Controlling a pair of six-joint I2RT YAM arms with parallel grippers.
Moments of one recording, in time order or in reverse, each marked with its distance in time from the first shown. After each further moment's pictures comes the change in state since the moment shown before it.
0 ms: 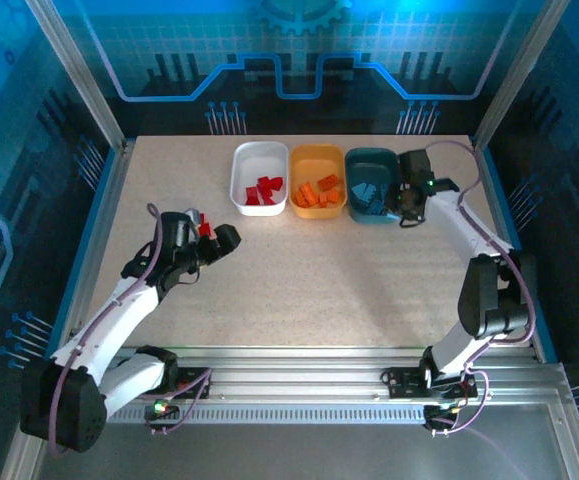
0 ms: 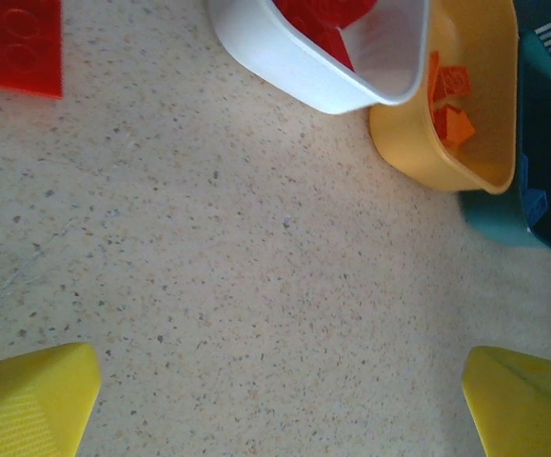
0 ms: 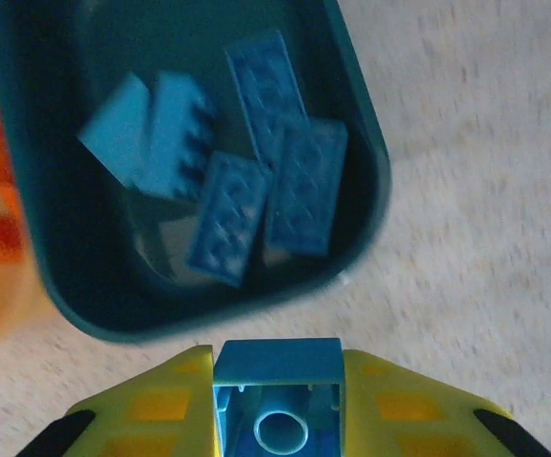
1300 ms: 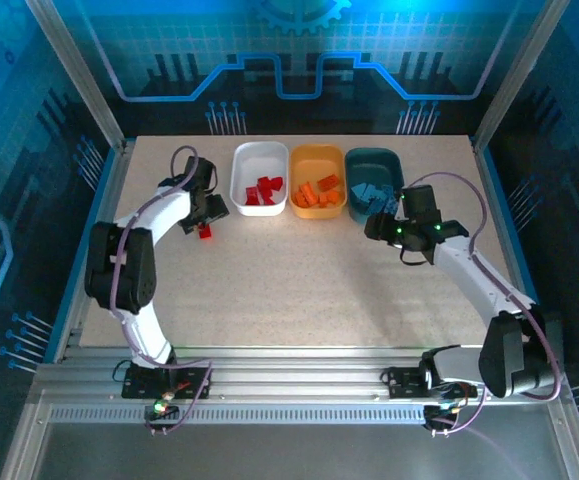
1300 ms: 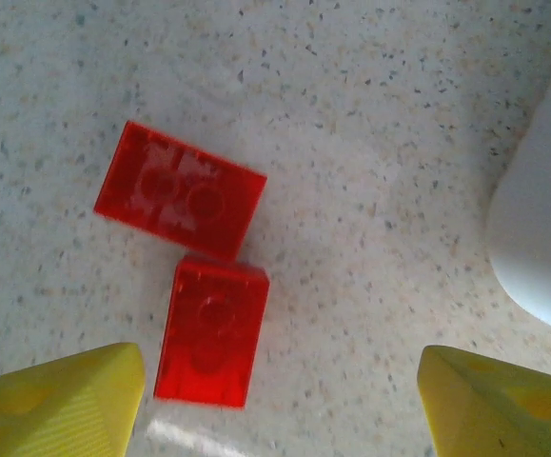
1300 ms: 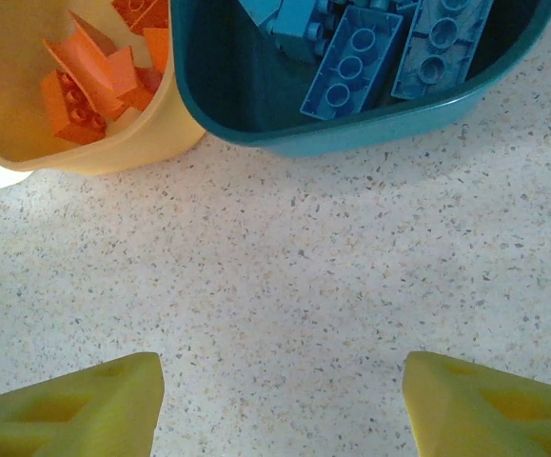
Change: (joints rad) left arm 0.087 0.826 0.654 -0.289 -0.344 0.134; right arm 0.058 -0.351 -0.394 0.151 -0.219 -0.029
